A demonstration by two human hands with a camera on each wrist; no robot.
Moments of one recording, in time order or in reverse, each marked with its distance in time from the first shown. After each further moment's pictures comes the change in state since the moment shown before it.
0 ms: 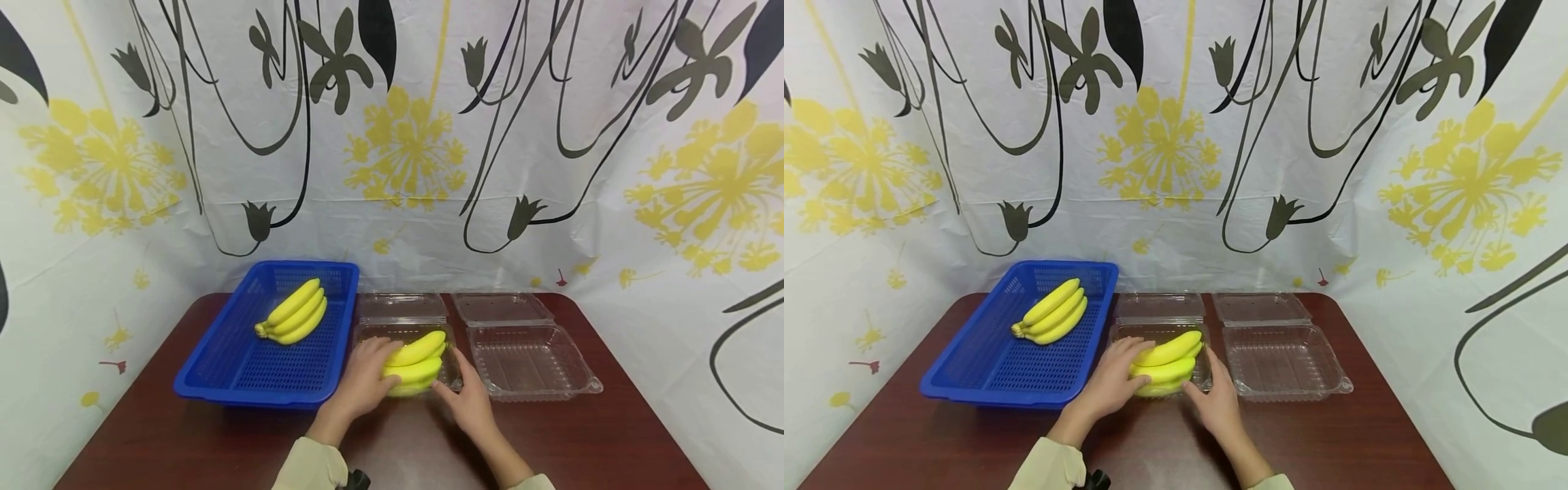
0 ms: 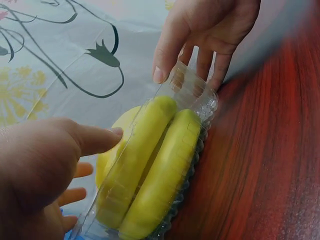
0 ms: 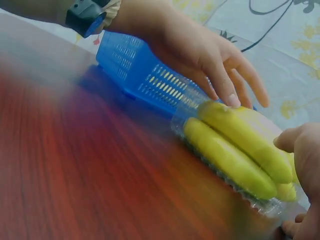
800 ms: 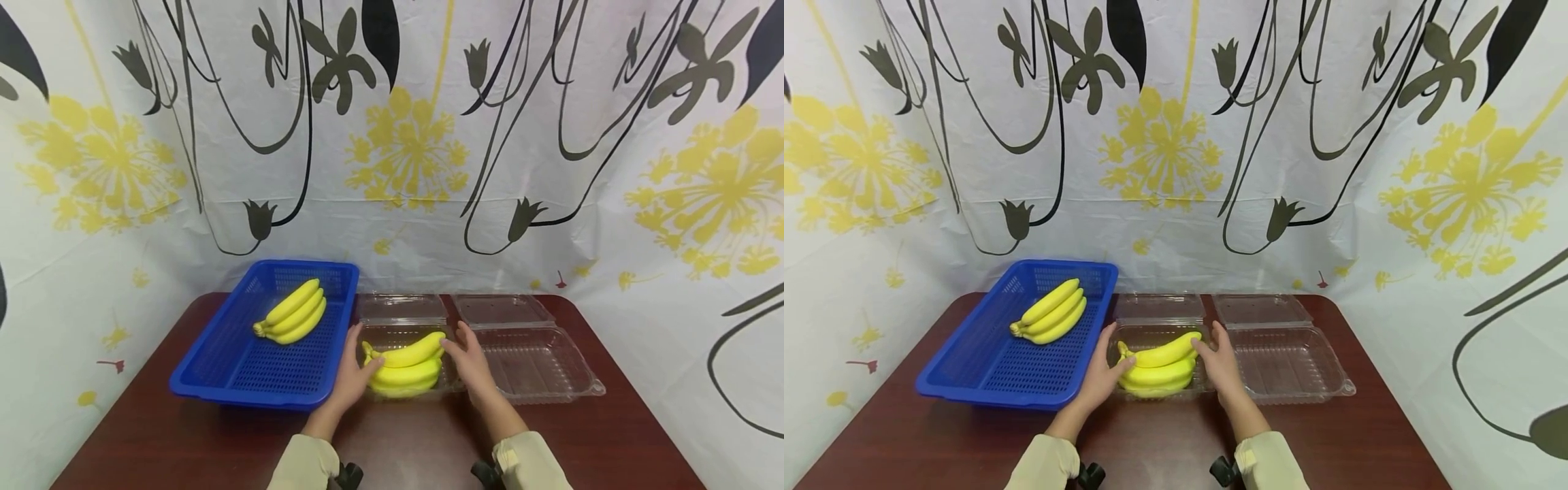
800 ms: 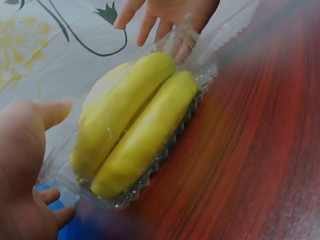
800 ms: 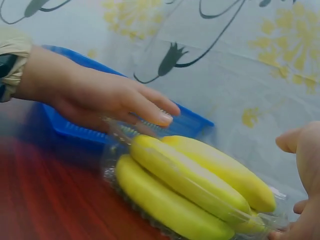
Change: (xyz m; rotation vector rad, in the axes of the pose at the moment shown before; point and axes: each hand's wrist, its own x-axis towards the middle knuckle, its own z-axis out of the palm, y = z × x) left_hand -0.004 -0.031 0.018 -0.574 0.296 -0.262; right_hand 0.055 -0.023 -0.018 0.366 -0.134 0.301
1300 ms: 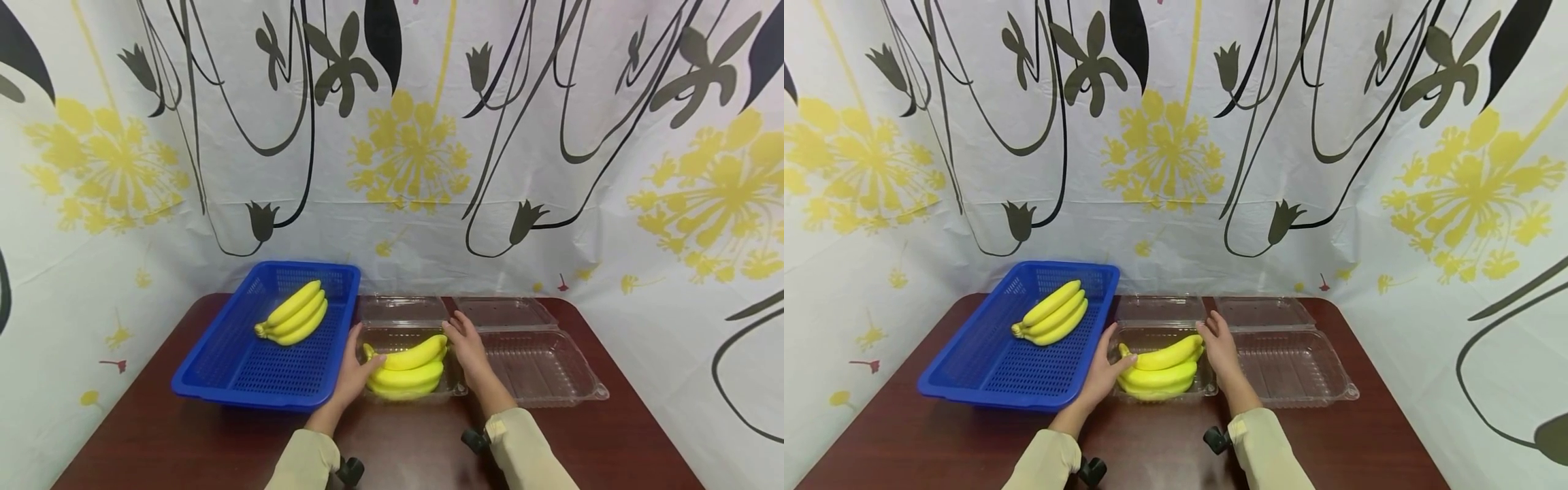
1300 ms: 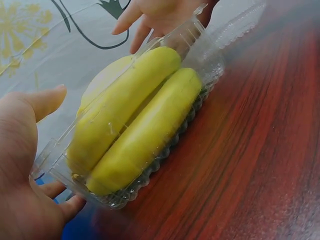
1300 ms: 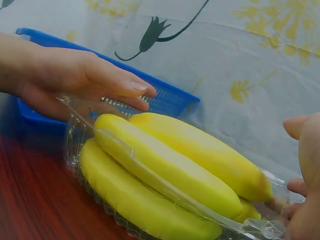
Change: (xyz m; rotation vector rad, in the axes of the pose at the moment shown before) left_hand 0.006 -0.003 0.002 -0.124 0.002 -0.086; right_hand 0.037 0.000 0.001 0.109 -0.016 -0.015
